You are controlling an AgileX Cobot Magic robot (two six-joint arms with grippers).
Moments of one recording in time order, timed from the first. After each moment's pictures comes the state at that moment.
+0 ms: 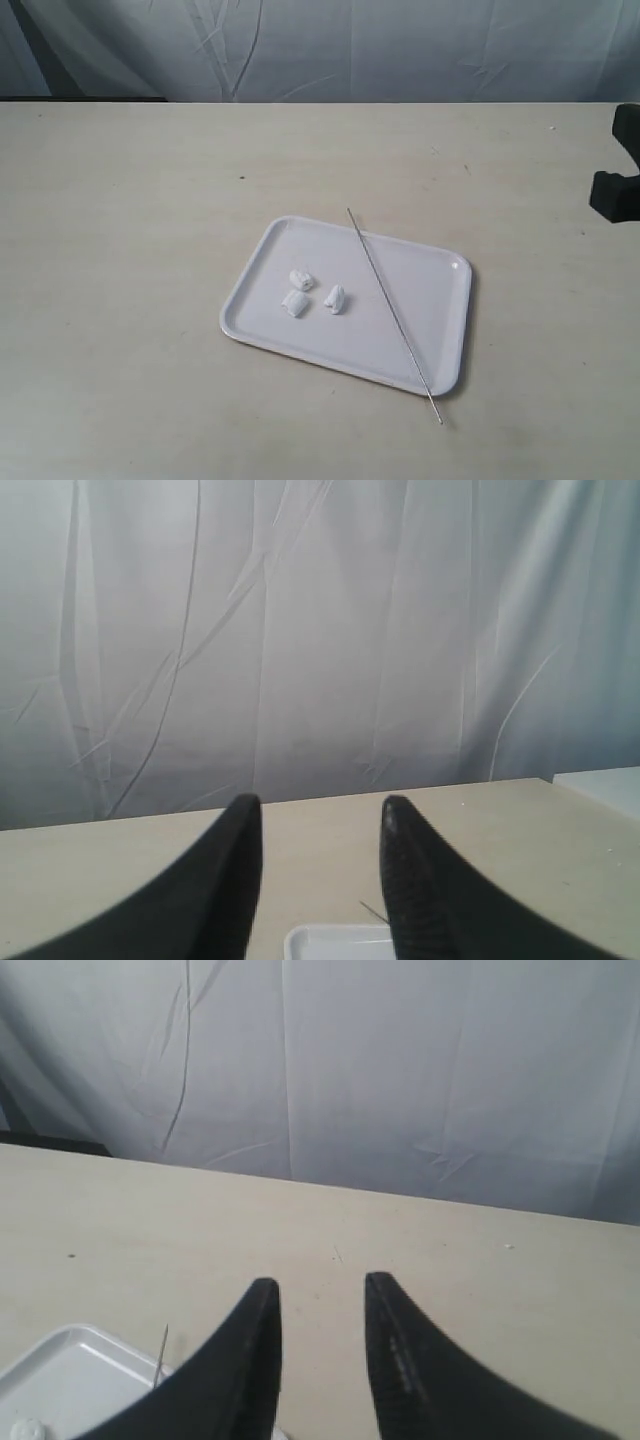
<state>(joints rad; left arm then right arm) -0.03 0.00 -0.15 1.75 -0.44 -1.97 0.76 0.70 -0.49 -1.32 0.56 1.36</state>
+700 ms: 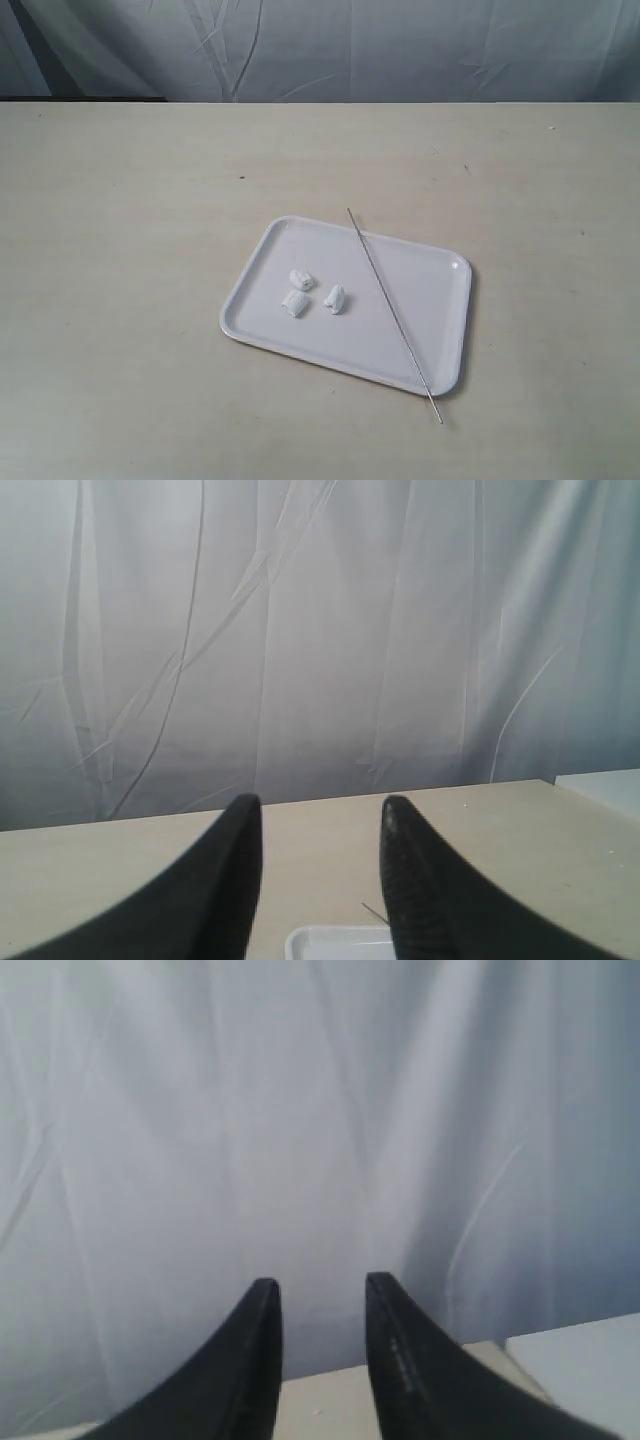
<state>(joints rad) -0.03 0.00 -0.15 1.75 -0.43 -1.97 0.41 0.33 -0.48 -1.41 0.58 1.36</state>
